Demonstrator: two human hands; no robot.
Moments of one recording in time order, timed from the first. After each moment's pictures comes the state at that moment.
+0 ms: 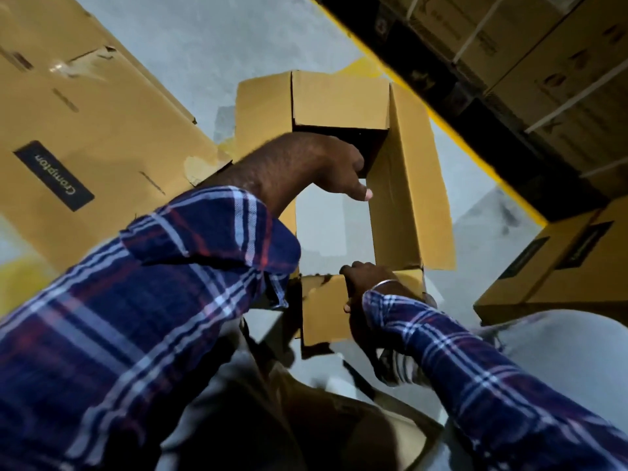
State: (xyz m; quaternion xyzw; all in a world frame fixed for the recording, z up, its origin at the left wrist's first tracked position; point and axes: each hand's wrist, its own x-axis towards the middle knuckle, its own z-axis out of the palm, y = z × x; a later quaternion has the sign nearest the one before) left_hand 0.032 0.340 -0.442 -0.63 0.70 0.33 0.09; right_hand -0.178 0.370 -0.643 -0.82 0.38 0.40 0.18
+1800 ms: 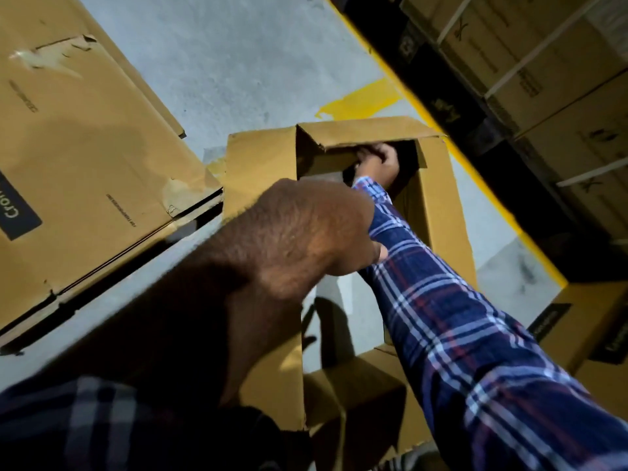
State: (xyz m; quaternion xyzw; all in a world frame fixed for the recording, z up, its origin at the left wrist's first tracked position) left_hand 0.074 0.296 -0.461 -0.66 0.67 0.32 0.07; right_hand 0.018 0.088 -0.701 -0.35 0.58 -0.57 0.46
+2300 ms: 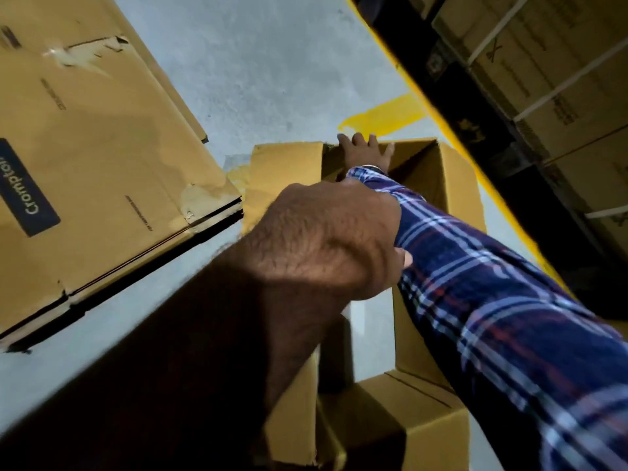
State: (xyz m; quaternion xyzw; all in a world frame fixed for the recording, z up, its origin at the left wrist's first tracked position) left_hand 0.102 0.297 -0.458 -0.70 0.64 0.31 -0.02; right_hand 0.077 0.043 -0.696 -0.85 0.49 0.18 0.02
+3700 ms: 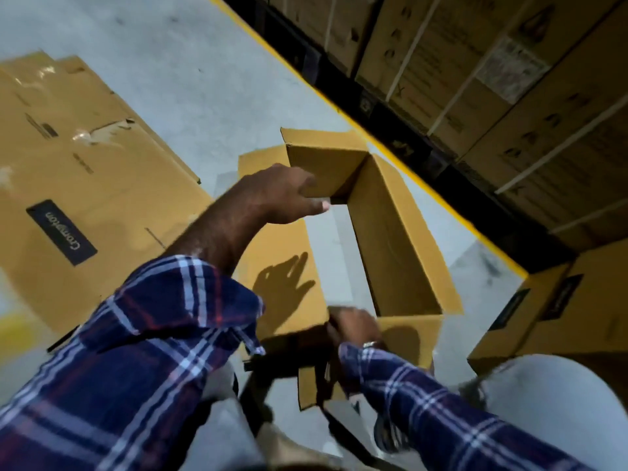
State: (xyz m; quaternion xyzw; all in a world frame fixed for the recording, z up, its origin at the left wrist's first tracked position) left_hand 0.107 0.355 -0.433 -0.71 0.64 0.29 -0.10; right_hand -0.147 0.406 -0.597 -0.85 0.47 0.16 0.19
